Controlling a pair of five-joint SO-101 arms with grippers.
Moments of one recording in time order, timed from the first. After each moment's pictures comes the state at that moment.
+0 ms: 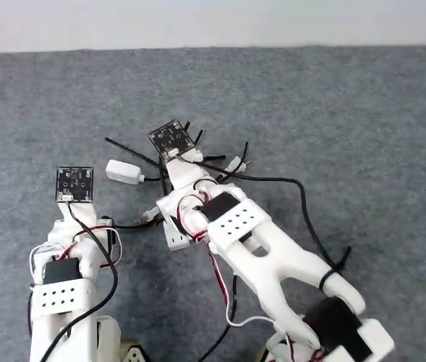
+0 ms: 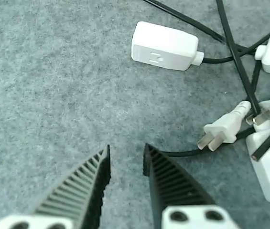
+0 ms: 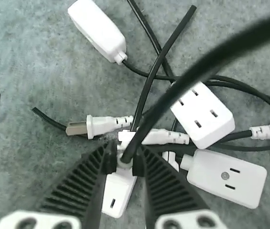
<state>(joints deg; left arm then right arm) -13.7 -55.0 79.0 42.3 -4.4 -40.5 -8.0 35.6 38.2 -4.8</state>
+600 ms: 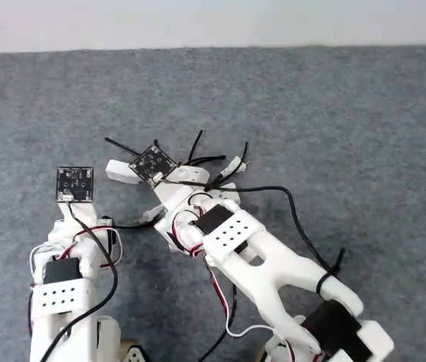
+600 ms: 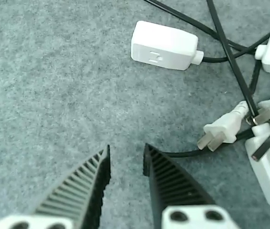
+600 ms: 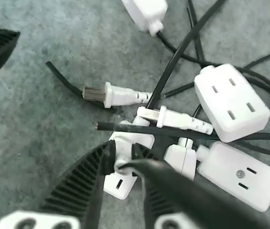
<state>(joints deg) -13.7 -55.0 79.0 42.3 -4.4 -44.1 -8.2 39.3 38.2 4.8</state>
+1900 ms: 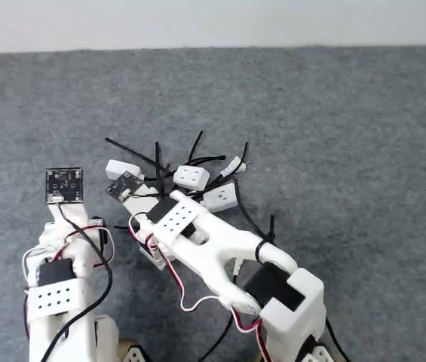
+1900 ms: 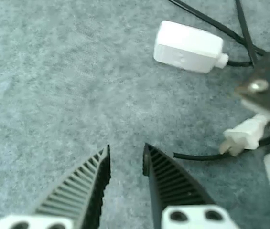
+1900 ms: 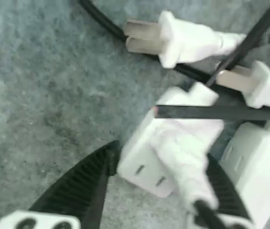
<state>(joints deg) -17.8 -55.2 79.0 41.9 -5.1 -51.3 17.7 14.6 60.9 -1.1</state>
